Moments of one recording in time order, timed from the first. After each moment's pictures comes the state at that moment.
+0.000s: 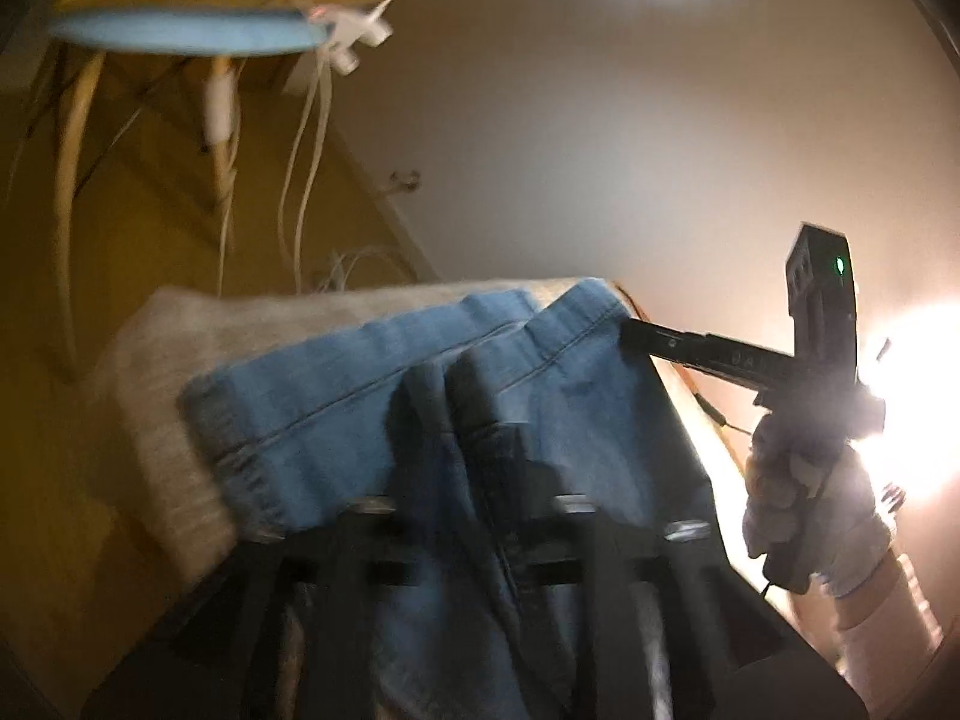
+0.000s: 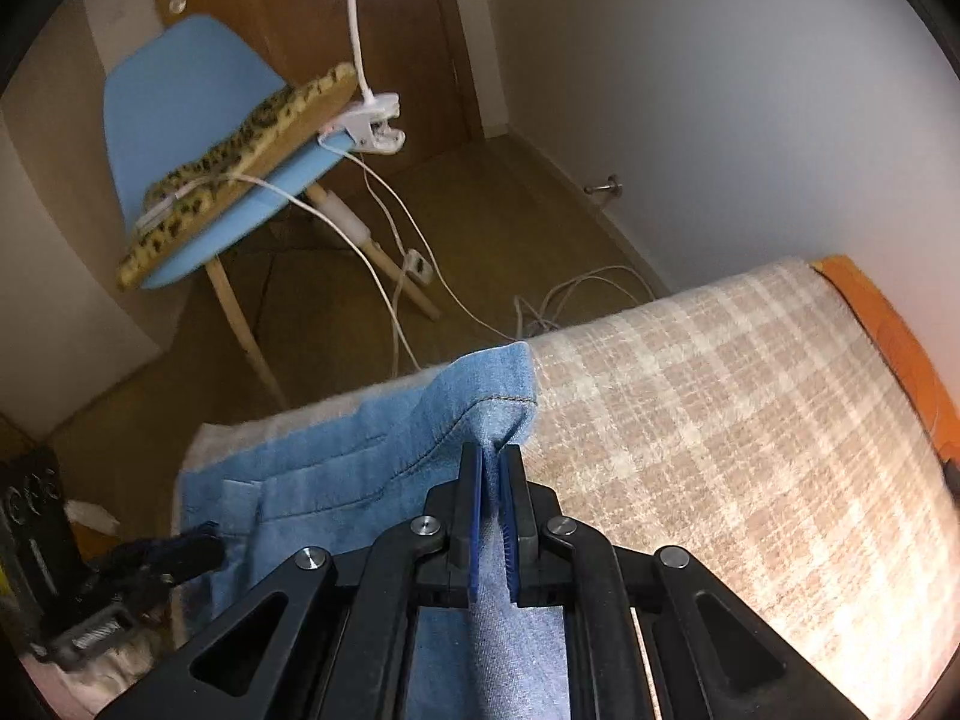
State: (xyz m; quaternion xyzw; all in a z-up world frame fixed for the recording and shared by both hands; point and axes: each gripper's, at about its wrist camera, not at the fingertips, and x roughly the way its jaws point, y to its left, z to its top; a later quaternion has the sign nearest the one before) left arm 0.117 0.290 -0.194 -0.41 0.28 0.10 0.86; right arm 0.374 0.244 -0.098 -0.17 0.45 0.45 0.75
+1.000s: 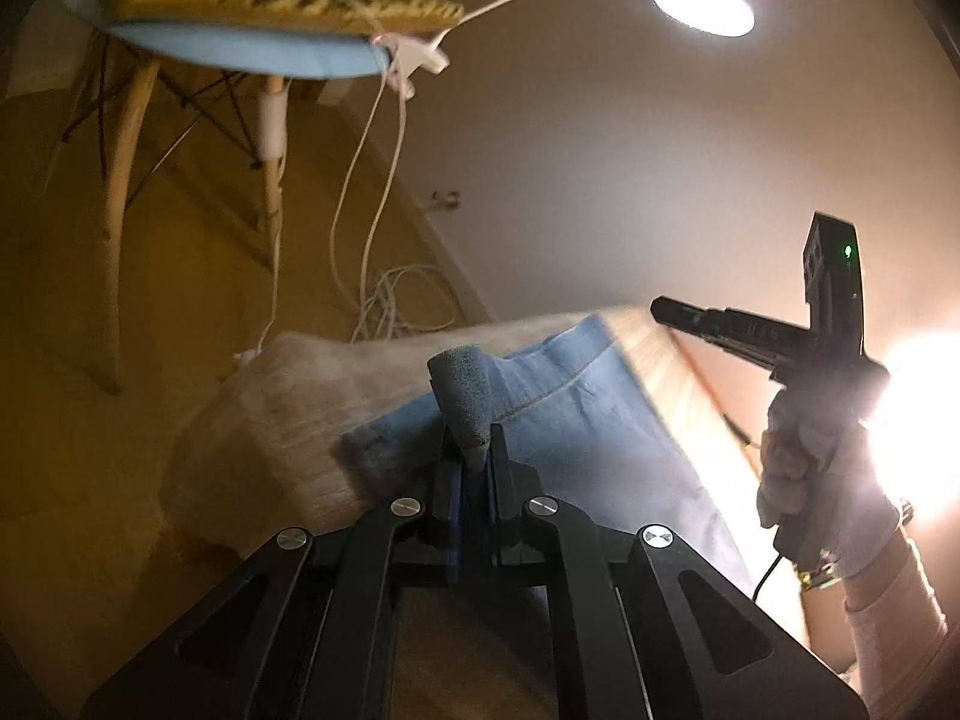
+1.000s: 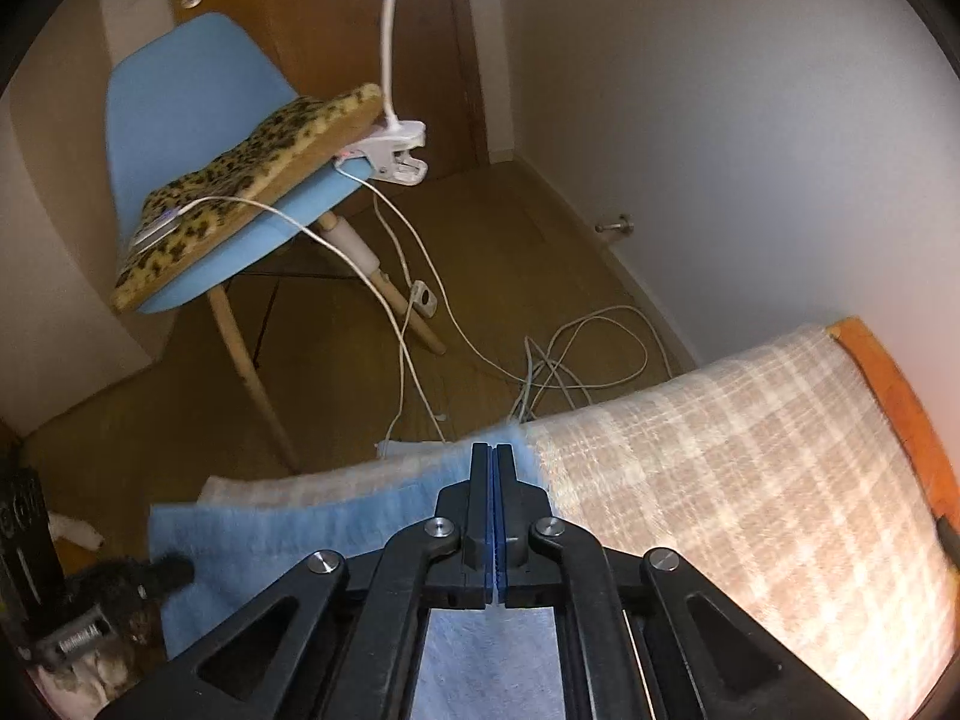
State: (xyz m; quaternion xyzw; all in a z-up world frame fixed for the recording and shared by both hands) left arm 0.101 0.335 -0.209 -0.39 0.27 0.14 0.87; right arm 0.370 0.295 -0.093 -0.17 0.42 0.45 0.77
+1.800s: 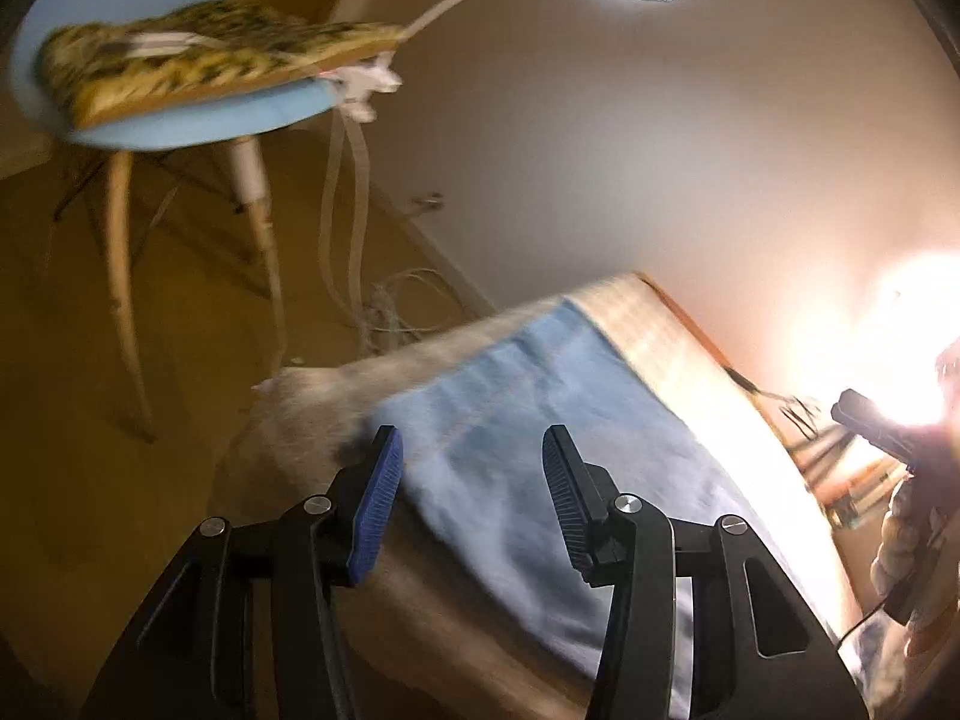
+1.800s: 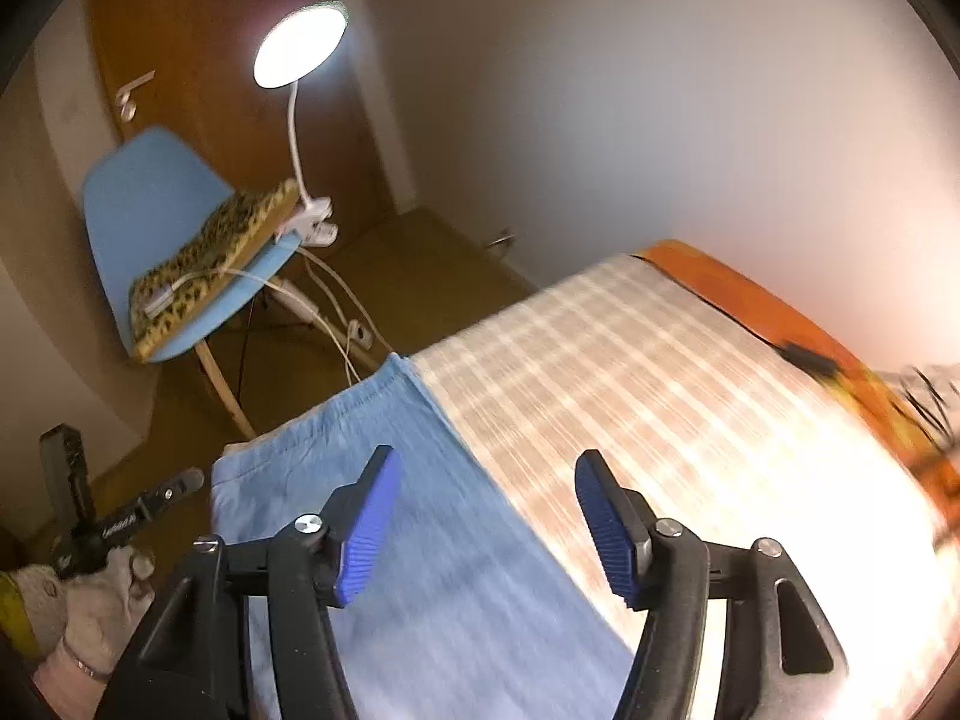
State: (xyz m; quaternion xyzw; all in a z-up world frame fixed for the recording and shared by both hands) left arm 0.092 0.312 -0.159 -0.31 0.30 0.11 0.89; right arm 0.307 0.068 -0.013 -0.06 0.40 0.35 0.84
